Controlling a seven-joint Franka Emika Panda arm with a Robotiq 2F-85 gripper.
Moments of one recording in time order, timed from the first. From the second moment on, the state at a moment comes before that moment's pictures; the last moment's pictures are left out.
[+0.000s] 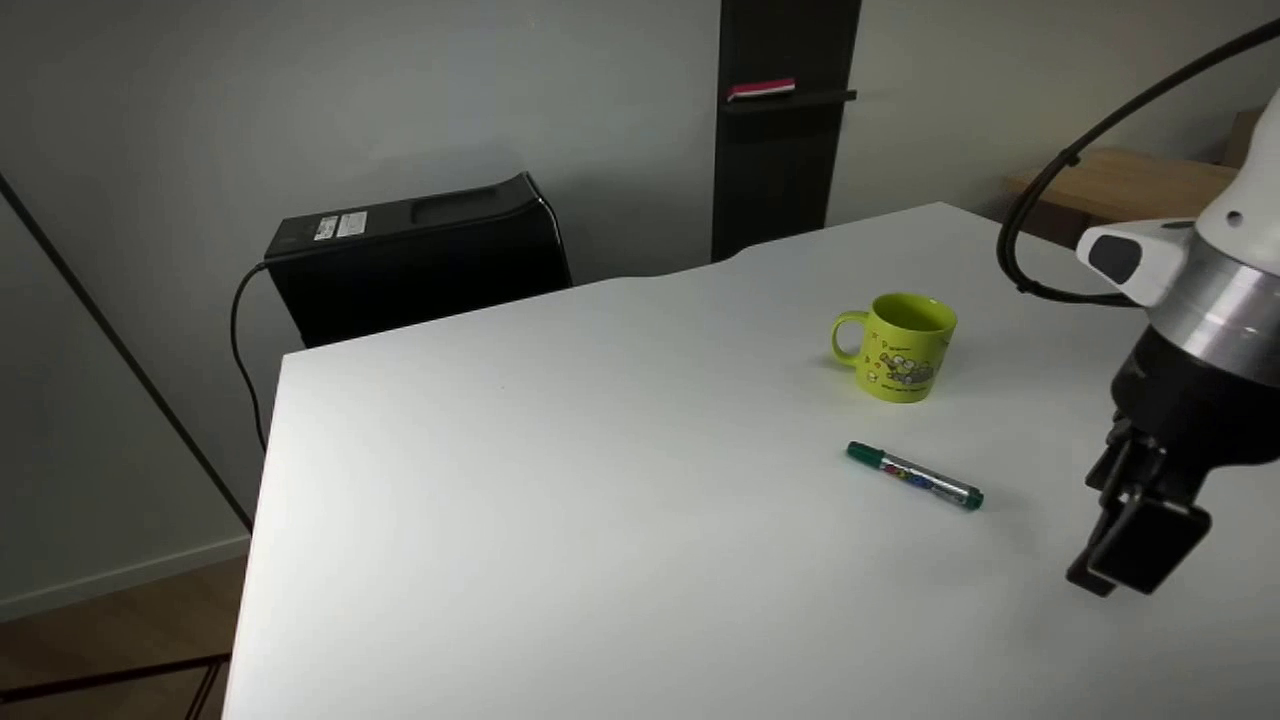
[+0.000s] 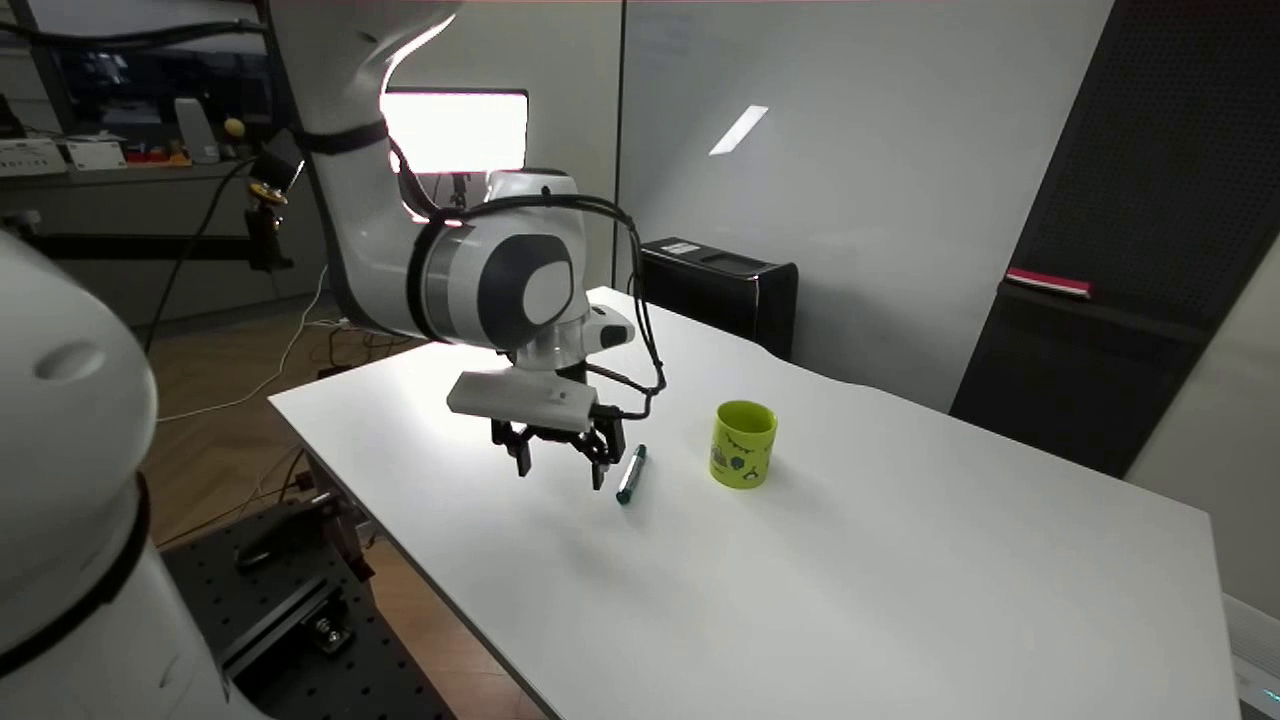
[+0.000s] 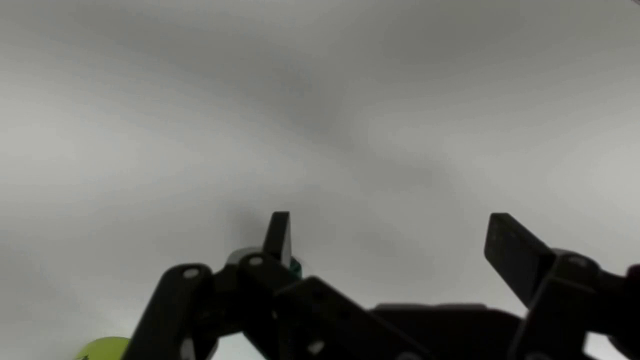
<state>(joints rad) 0.33 0.20 -0.13 -2.75 -0.18 3.00 -0.10</state>
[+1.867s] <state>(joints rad) 0.26 0.61 -0.09 -2.23 -0.18 2.81 -0.02</state>
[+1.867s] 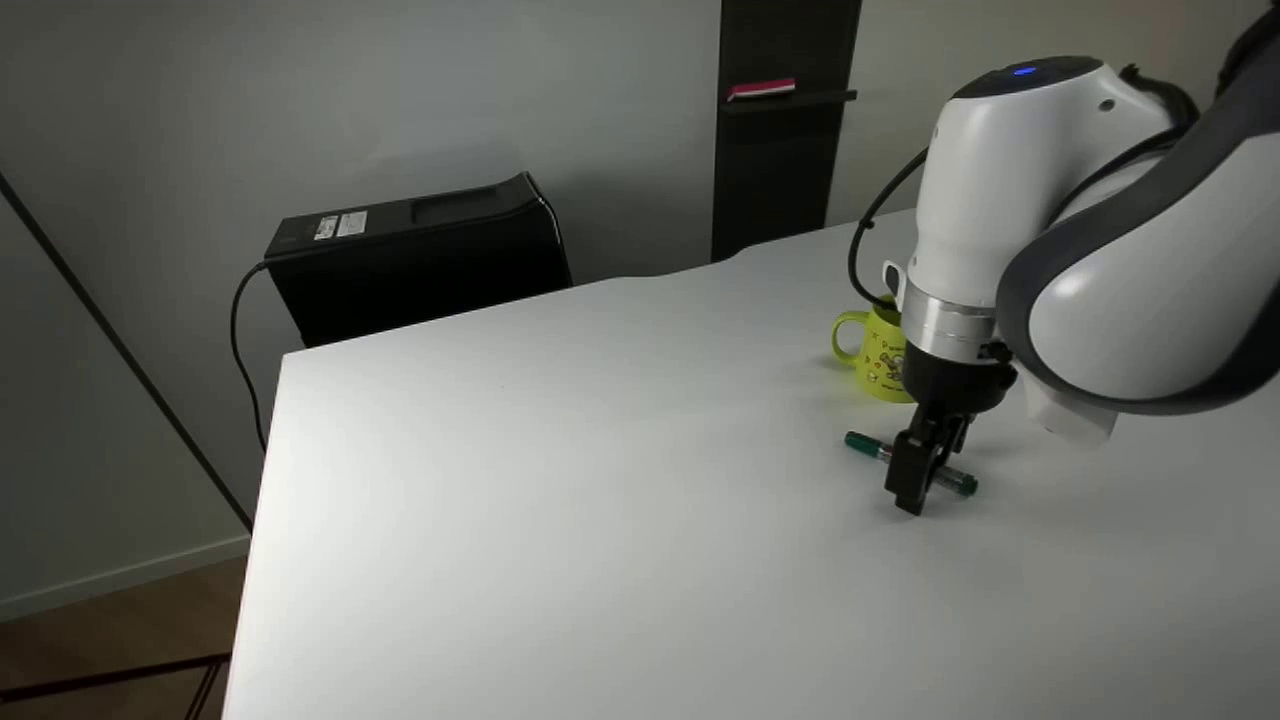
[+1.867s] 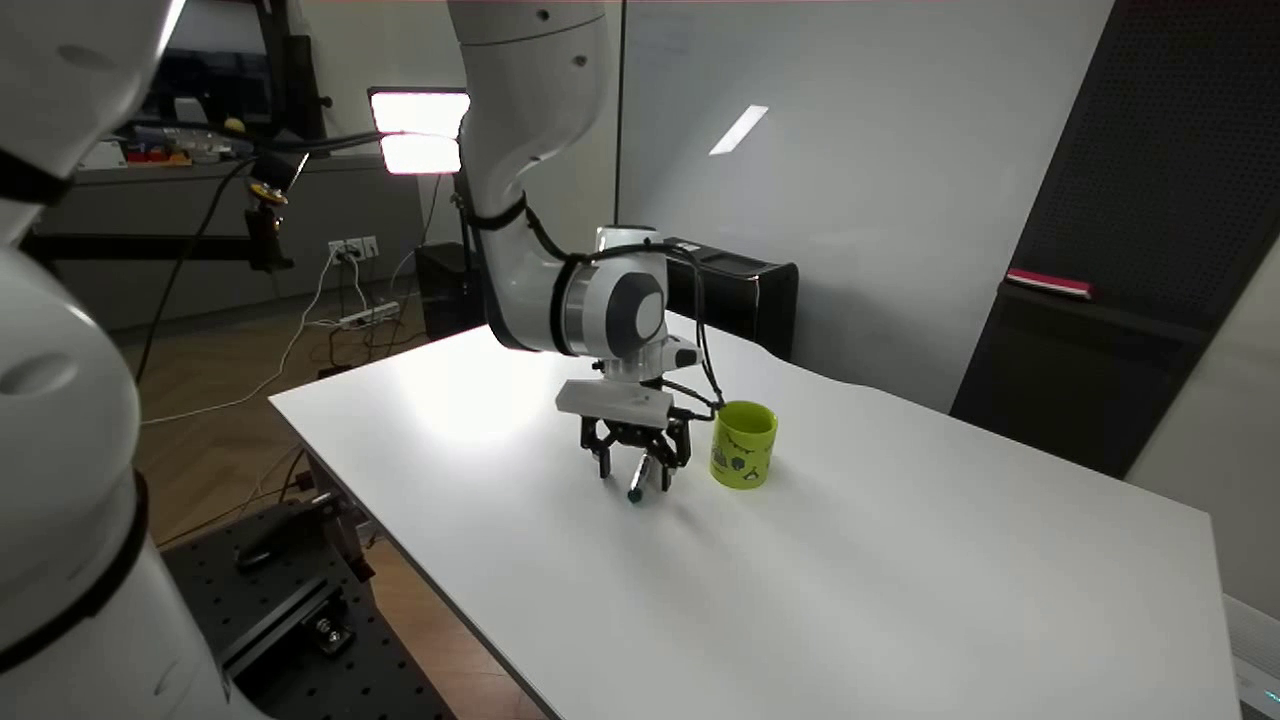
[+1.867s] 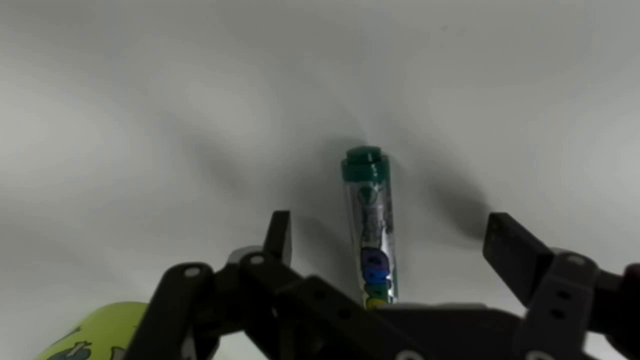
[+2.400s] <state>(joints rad) 0.27 0.62 -0.13 -2.21 -0.21 2.76 0.00</state>
